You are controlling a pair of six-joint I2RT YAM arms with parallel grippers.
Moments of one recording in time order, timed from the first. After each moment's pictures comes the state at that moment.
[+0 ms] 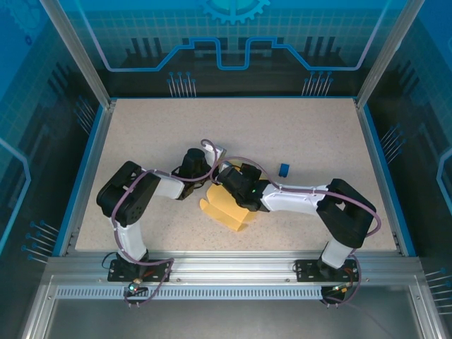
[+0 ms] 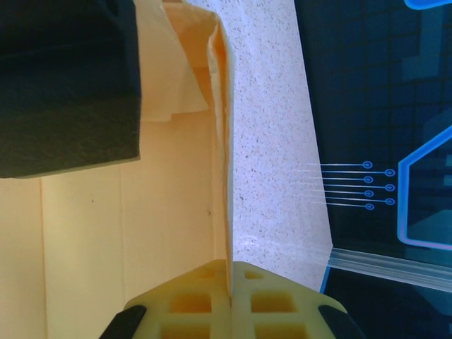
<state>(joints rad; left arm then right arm) -0.46 1.85 0.75 0.63 0.34 -0.16 0.95 1.69 0.98 -0.17 0.91 -0.56</state>
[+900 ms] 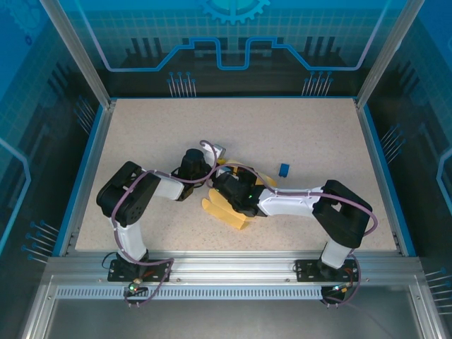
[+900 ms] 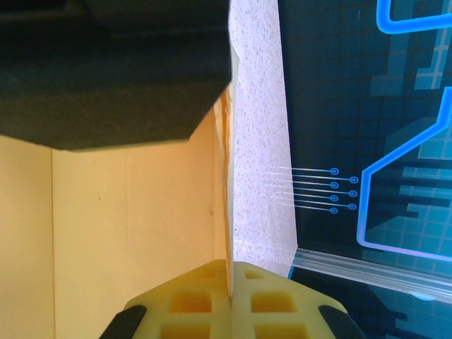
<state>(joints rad) -0.46 1.85 0.73 0.70 0.34 -0.16 1.00 1.71 0.96 -0.13 1.00 -0.64</state>
